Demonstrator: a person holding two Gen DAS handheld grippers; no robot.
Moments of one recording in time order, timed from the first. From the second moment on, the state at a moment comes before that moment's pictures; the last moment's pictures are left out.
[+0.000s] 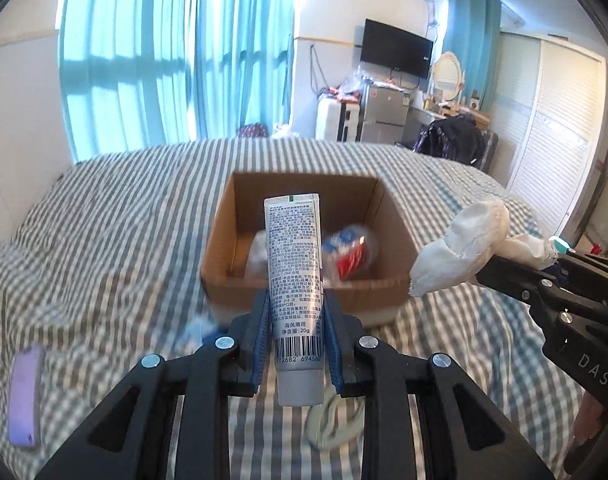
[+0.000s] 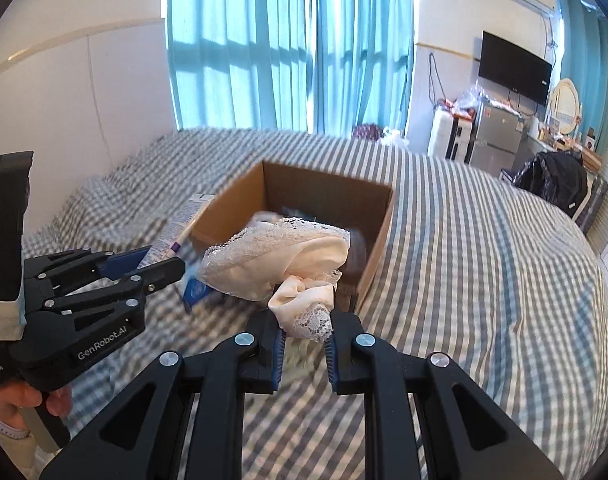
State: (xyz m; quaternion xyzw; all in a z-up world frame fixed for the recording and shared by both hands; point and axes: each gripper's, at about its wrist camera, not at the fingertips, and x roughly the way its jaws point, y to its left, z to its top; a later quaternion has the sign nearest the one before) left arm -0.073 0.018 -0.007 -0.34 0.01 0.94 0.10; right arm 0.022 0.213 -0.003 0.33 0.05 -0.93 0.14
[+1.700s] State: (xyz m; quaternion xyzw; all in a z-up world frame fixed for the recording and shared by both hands) left arm -0.171 0.010 0.010 -0.31 0.02 0.95 0.06; right arm -0.118 0.219 0.026 0.30 -0.01 -0.95 0.12
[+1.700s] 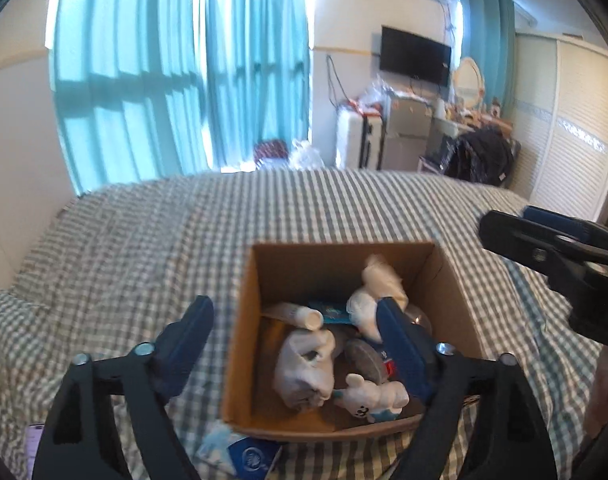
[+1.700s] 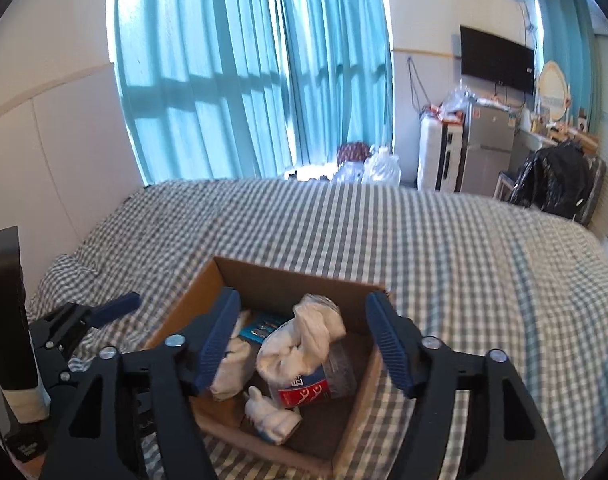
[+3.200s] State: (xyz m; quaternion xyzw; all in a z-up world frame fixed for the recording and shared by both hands) left arm -0.102 -0.075 -0.113 -0.39 0.01 0.92 -0.03; right arm -0.028 0.148 -0.138 0.46 0.03 -0.89 0.07
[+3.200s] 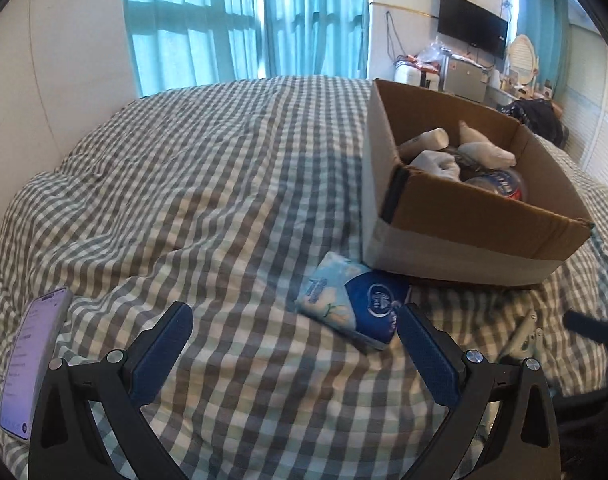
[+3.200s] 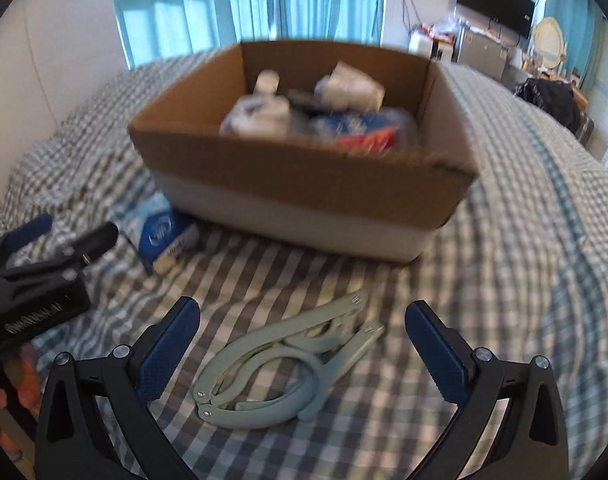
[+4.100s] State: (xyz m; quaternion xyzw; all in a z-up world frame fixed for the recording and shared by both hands) left arm -0.127 -0.025 -0.152 -0.43 0.04 0.90 -0.04; right arm 0.008 0.183 -0.159 0.46 0.13 -0.87 0.10
